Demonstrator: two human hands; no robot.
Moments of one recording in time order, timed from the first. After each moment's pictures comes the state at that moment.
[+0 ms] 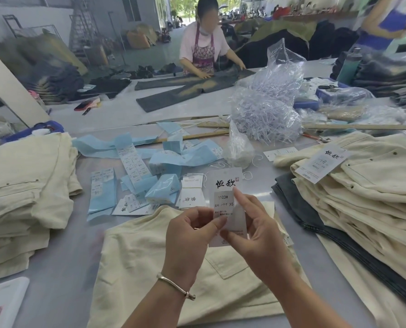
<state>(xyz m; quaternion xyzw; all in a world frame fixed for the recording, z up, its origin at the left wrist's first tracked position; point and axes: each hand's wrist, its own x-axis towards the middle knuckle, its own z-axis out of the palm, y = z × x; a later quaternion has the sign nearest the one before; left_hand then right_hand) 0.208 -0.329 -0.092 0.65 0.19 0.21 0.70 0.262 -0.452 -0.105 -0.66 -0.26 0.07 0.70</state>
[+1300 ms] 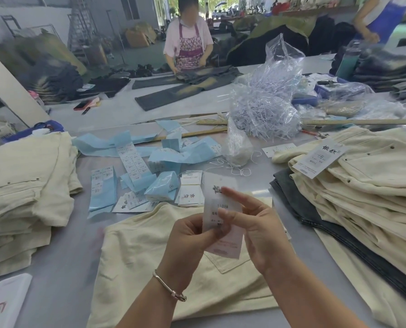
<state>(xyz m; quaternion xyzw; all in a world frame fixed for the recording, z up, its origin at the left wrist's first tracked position) 0.197 -0.326 -0.103 0.63 0.07 0.11 0.77 0.264 -0.449 -0.083 -0.46 -0.07 0.26 0.84</state>
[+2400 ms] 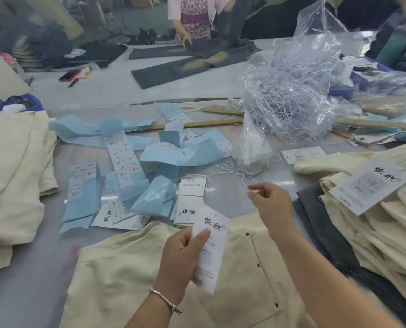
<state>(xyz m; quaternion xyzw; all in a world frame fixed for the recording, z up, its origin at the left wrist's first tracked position) 0.294 -0.262 -0.179 0.64 0.30 0.10 0.70 0.462 -0.395 -0.177 -0.81 -0.04 0.07 0.58</state>
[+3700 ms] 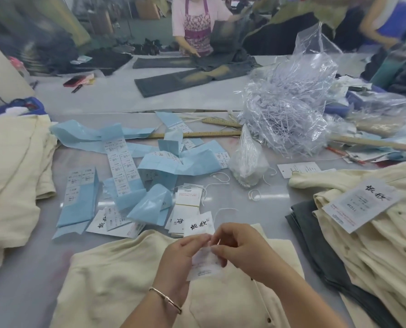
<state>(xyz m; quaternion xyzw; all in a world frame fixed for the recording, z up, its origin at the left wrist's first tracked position) 0.310 -0.271 -0.162 0.47 0.34 0.06 0.81 0.396 -0.399 -0.130 -0.76 -0.28 0.32 0.49</state>
